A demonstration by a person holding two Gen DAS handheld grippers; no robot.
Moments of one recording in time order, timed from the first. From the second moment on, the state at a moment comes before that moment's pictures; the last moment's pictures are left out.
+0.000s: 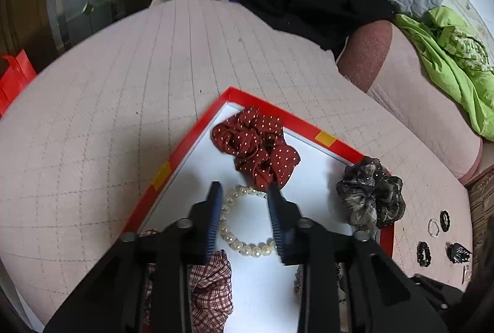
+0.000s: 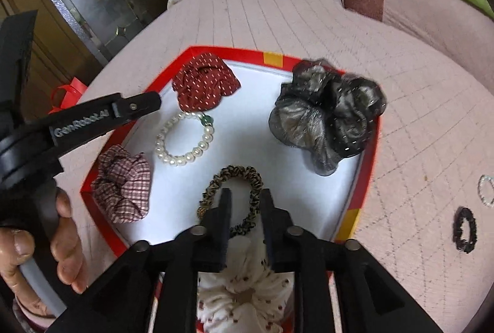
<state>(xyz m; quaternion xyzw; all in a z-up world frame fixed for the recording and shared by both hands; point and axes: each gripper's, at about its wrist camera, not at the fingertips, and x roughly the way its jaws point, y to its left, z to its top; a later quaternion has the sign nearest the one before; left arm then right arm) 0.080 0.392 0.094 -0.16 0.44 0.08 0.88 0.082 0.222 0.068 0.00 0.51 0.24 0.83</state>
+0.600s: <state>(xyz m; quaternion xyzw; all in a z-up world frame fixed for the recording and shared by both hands) 0.056 0.340 0.112 -0.09 0.42 0.09 0.90 0.002 0.098 0.085 0.01 0.48 0.17 0.86</state>
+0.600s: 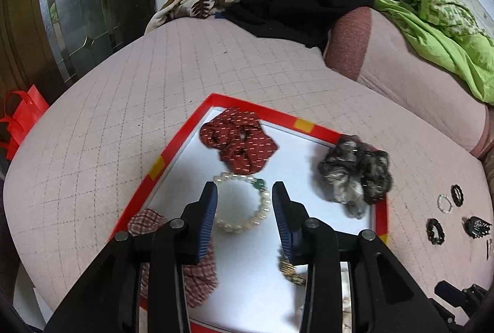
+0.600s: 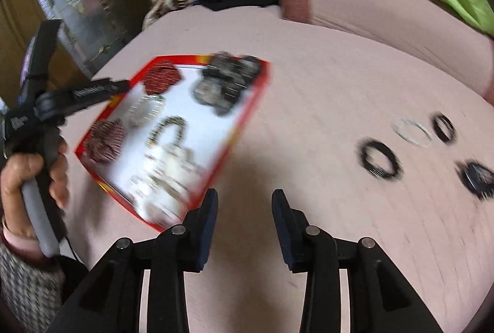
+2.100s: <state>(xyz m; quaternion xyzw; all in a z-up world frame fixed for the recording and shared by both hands) -0.012 0.100 0.124 0.04 0.43 -0.14 0.89 -0.073 -0.150 0.059 0.19 0.45 -0.03 0.87</state>
